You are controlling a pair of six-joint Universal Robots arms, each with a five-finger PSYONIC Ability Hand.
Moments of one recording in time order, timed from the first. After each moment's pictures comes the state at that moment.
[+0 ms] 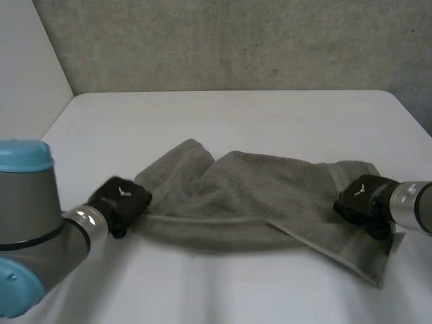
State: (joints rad) left arm 4.35 -1.89 -1.73 3.08 -1.46 3.75; right arm 1.74 -1.22 1.47 0.59 1.37 2.09; left_hand 1.18 1.22 1.21 1.22 1.03; right_hand 0.96 1.18 1.19 1.19 0.99
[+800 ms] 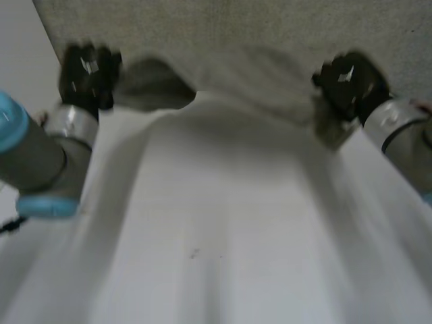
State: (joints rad) left arm 4.37 -1.92 -1.55 3.71 -1.56 3.58; right arm 1.82 -1.22 1.37 -0.14 1.25 2.42; left_hand 1.20 1.22 1.22 1.22 1.04; right_hand 0.96 1.18 1.19 1.19 0.99
